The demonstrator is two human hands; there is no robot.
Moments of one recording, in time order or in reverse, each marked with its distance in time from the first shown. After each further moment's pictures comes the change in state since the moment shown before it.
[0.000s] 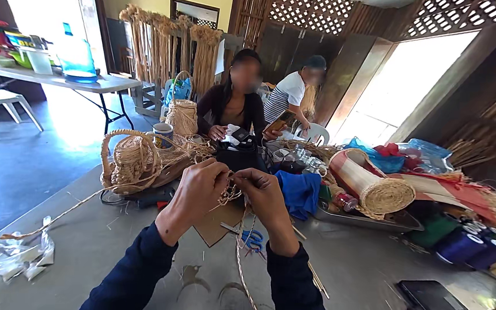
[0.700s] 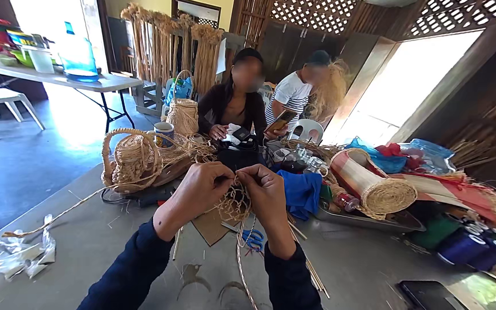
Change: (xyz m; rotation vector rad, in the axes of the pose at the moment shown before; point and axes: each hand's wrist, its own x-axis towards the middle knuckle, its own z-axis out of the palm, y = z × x) left_hand 0.003 -0.002 -0.007 -0.269 -0.174 -0.078; right_hand -0.001 0.002 0.008 -0.032 0.171 -0.100
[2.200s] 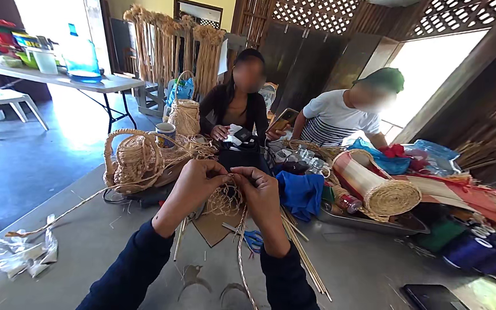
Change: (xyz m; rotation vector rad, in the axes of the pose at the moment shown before) left_hand 0.006 0.006 -0.009 -0.151 -0.008 -0.467; right_hand 0.000 0.008 0.009 -0.006 -0.017 0.036
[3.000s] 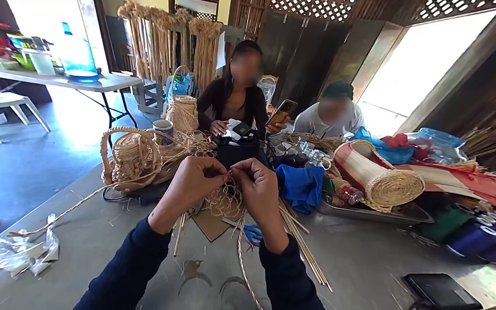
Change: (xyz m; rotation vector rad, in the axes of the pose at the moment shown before) left_hand -0.001 -0.007 0.003 -0.019 -0.013 0.094; right_hand -0.002 -0.002 -0.001 -0.094 0.021 -0.070
